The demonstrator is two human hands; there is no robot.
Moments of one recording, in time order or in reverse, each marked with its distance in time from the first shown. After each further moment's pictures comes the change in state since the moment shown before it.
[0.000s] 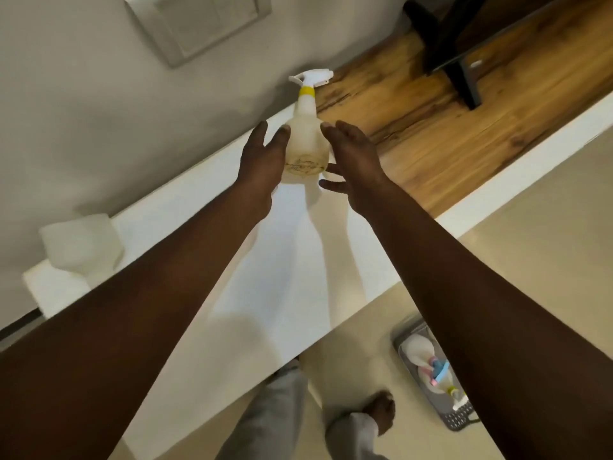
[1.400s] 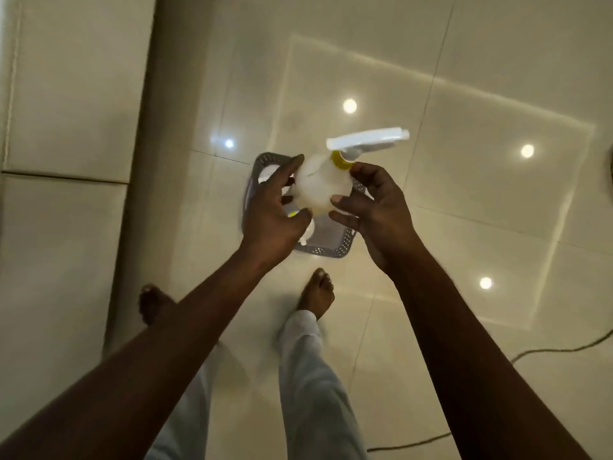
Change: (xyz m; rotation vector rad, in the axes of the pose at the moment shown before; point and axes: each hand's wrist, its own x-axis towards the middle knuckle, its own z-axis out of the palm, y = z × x) left_hand -0.329 -0.380 0.409 0.705 -0.777 0.404; right_hand -0.309 0.413 -0.519 0.604 0.554 -0.018
